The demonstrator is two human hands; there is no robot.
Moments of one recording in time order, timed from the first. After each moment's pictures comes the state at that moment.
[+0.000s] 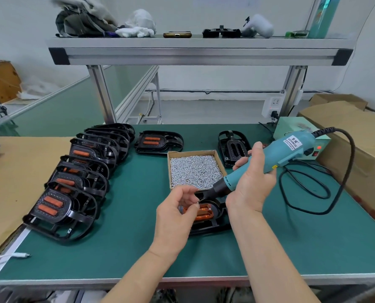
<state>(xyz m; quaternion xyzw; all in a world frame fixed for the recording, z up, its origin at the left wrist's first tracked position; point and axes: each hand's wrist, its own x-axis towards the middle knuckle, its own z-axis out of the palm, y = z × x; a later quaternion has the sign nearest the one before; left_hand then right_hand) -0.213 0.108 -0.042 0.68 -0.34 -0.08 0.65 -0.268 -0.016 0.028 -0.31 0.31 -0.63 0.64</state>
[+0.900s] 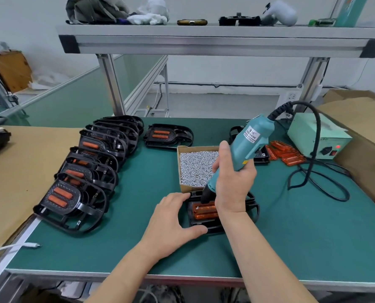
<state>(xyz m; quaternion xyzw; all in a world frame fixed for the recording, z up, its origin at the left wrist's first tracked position) -0.170 0.141 -0.074 0.81 -0.44 -0.11 0.37 -0.230 0.008 0.002 -0.49 0.22 -0.60 0.60</state>
